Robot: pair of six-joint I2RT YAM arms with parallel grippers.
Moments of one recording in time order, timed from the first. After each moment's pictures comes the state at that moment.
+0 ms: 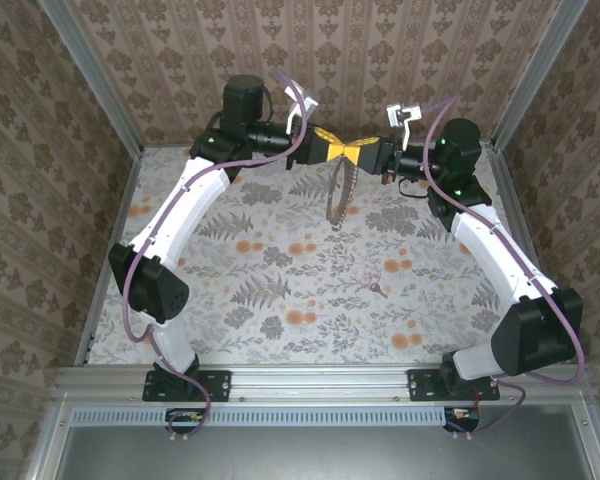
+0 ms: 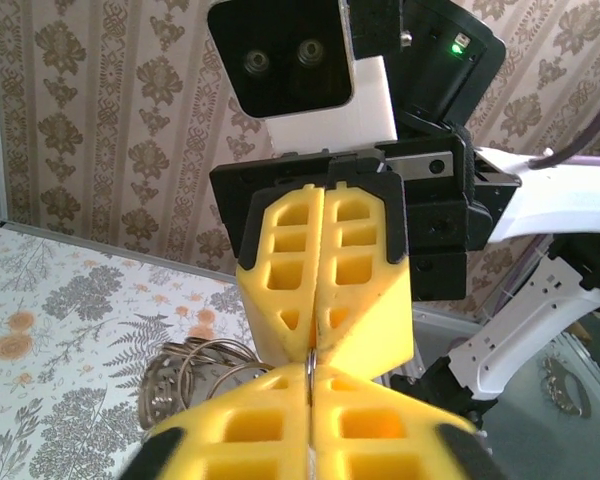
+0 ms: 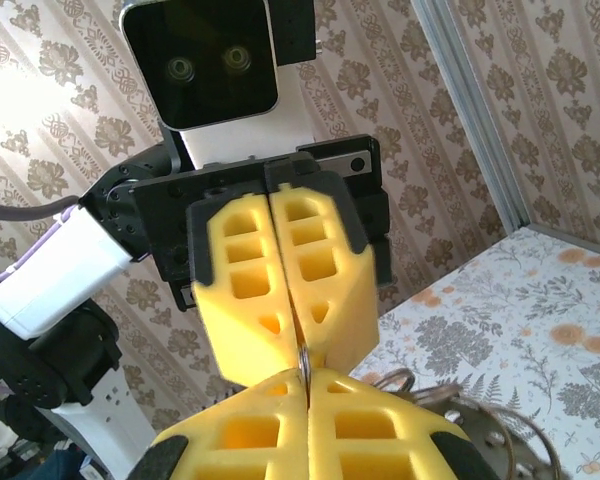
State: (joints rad) left arm -0.54 1.83 1.98 -0.43 1.18 -0.06; right arm 0.19 1.42 1.28 0.31 -1.06 0.61
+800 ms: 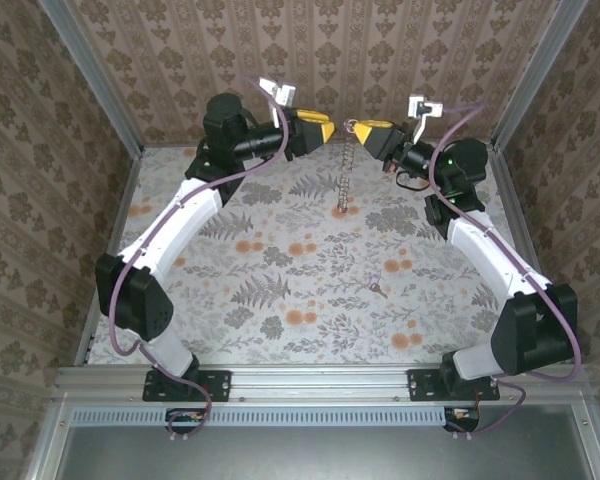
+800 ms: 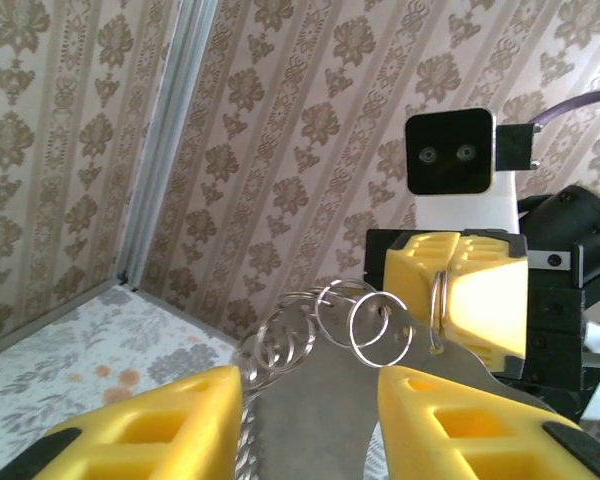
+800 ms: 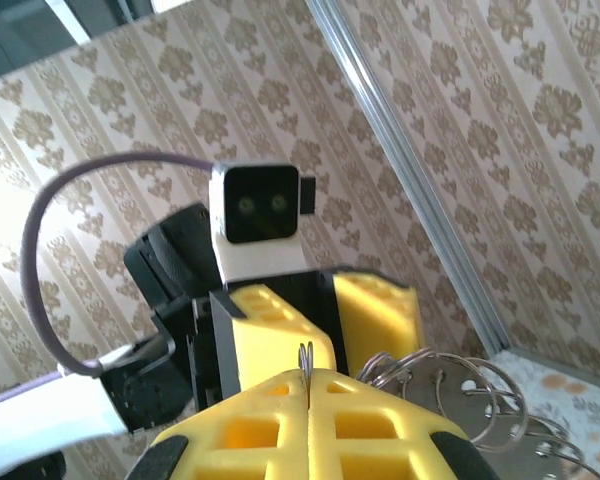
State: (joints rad) left arm -0.53 1.68 1.64 0.16 0.86 -0.47; right arm 0.19 1.43 1.16 0.79 -0.83 0.88
